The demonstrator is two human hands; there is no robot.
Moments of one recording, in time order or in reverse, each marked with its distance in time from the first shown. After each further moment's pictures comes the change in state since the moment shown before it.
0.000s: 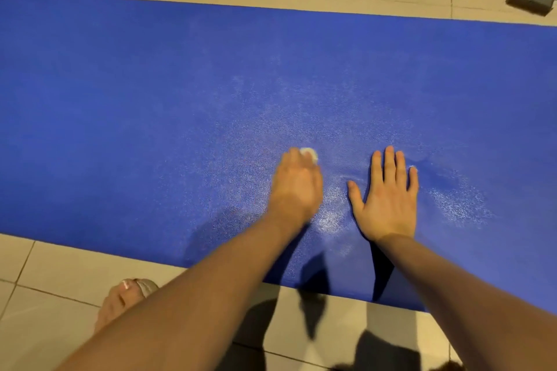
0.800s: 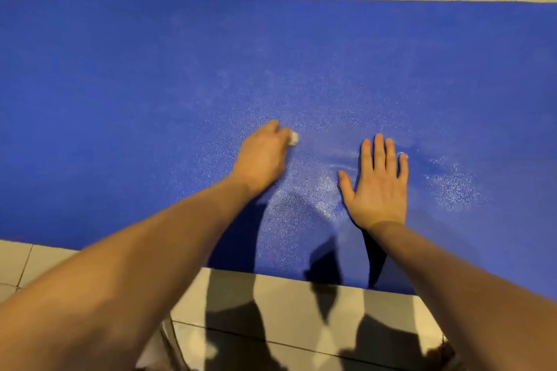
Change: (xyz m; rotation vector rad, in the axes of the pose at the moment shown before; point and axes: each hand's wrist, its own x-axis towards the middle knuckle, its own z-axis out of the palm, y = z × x) left_hand 0.042 -0.039 -0.035 0.138 -0.140 0.207; right_hand 0.001 0.001 0.000 0.014 -0.007 -0.006
